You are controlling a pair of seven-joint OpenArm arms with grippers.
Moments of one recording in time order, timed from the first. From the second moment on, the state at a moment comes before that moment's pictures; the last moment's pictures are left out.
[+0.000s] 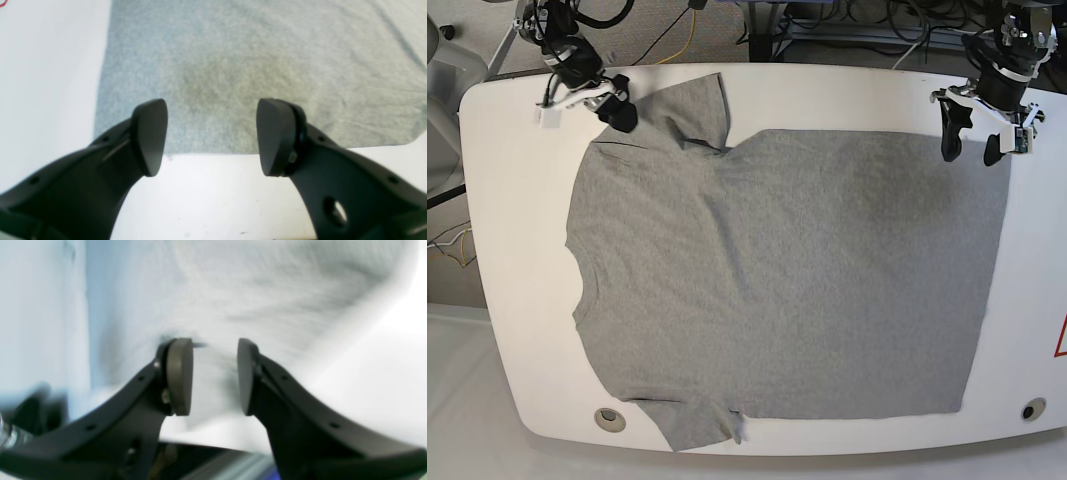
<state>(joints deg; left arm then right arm) 42.3 -25.7 -18.9 115.4 -33.3 -8.4 20.1 -35.1 6.4 27.0 101.8 60.3 15.1 -44.4</state>
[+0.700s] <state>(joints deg) 41.1 -24.6 -20.6 111.9 -33.8 -9.6 23.6 -35.5 6.3 21.5 99.0 54.3 16.6 -43.2</state>
